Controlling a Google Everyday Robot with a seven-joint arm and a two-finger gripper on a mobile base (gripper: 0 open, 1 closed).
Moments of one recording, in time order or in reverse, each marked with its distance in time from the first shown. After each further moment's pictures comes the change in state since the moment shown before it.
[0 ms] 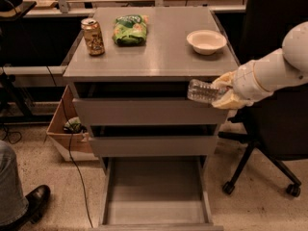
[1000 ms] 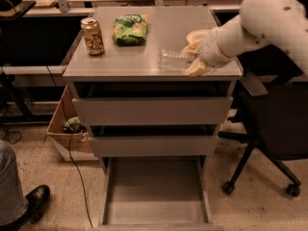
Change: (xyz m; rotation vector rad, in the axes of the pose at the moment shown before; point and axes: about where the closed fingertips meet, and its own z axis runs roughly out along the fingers) arm -0.082 -0.094 0.025 0.089 -0.052 -0.155
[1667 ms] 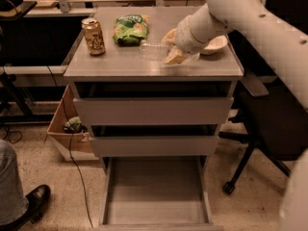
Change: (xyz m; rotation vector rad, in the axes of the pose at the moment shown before) arm -0.044 -0.051 0.050 -0.016 -0.020 -0.055
